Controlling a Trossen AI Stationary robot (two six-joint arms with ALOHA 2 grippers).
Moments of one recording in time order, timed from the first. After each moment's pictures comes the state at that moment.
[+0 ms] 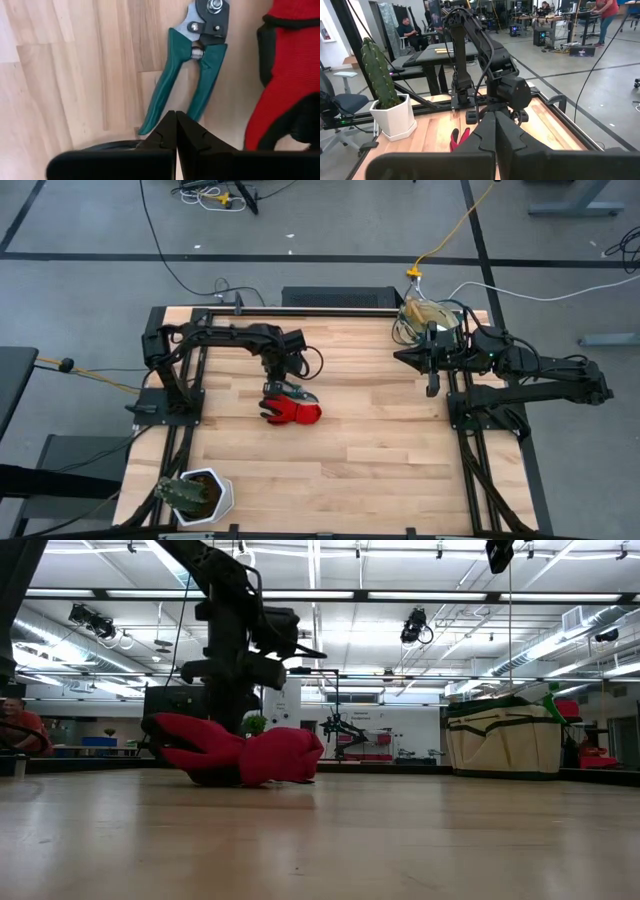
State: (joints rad) left arm 0.35 1.77 1.17 -0.84 0.11 0.43; right arm -0.09 0.68 0.77 -0.18 -0.01 0.09
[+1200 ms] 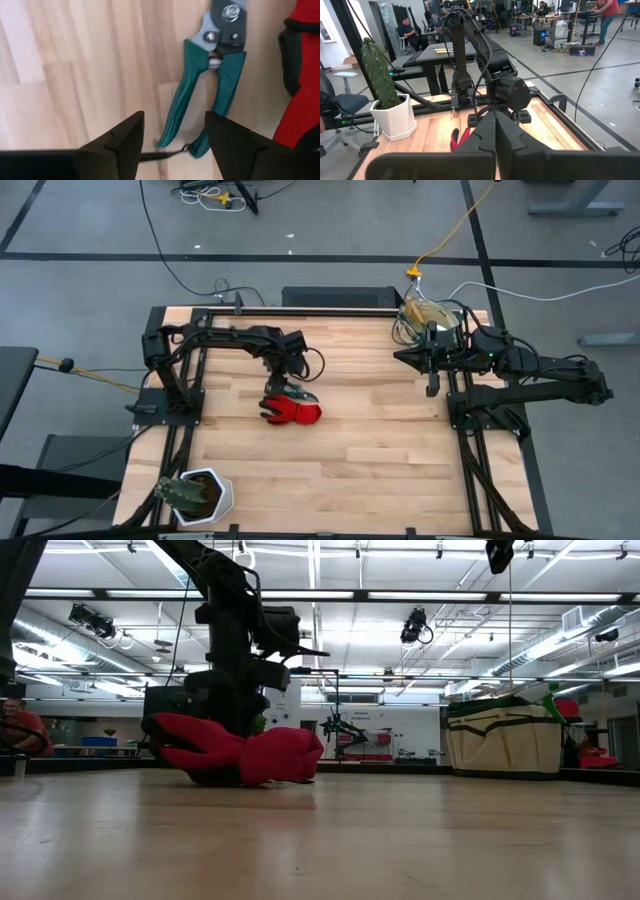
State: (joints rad) left arm 0.33 1.77 1.15 -0.75 0.05 0.48; right arm -0.09 0.68 0.77 -0.18 -0.01 0.10
